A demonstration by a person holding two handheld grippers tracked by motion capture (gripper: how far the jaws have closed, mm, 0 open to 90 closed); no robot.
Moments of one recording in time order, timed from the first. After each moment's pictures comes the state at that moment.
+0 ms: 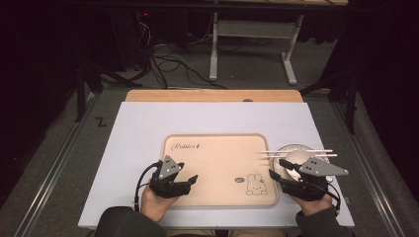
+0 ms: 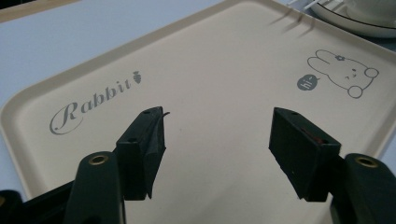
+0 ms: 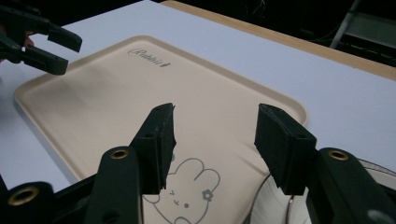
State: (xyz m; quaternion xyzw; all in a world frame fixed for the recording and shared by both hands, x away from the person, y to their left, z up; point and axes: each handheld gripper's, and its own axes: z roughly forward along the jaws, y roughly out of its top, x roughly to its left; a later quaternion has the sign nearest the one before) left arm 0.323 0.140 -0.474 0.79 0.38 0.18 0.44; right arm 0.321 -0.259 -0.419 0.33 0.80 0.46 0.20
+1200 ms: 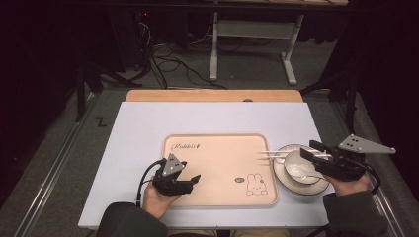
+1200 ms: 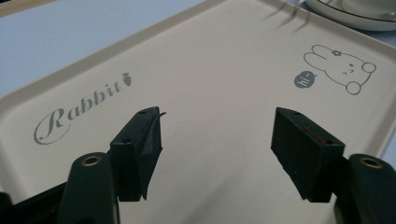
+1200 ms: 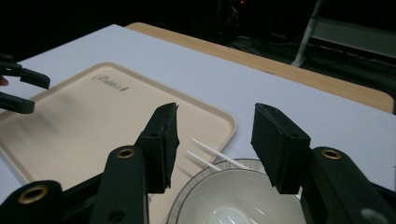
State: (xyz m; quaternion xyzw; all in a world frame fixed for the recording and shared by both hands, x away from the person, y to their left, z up) left arm 0.333 0.134 -0.476 0.81 0.37 0.16 0.43; right arm 0.348 -0.324 -0.369 0.38 0.77 0.47 0.22
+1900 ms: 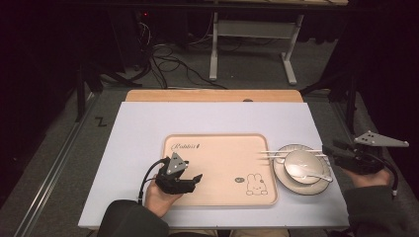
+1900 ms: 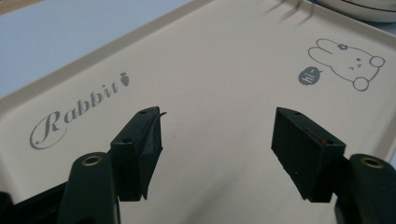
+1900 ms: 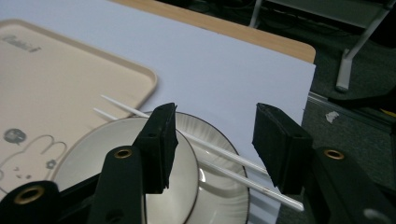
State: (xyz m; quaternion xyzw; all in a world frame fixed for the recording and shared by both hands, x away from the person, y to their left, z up) left arm 0.336 0.129 -0.477 0.82 0.37 0.17 0.42; right arm 0.378 -0.386 -0.389 0.43 0.78 0.38 0.25
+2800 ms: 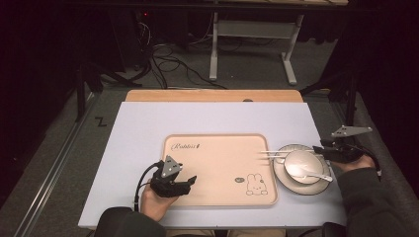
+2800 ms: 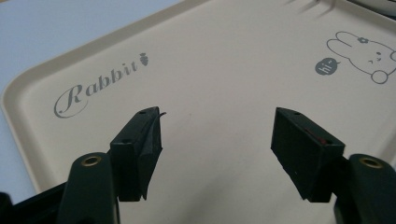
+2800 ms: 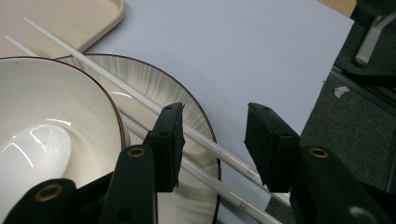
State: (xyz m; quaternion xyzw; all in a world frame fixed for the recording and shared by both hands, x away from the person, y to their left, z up) left arm 0.326 0.139 -0.481 0.80 0.40 0.18 0.41; right arm 0.442 -0.392 -0.438 0.40 0.85 0.29 0.21
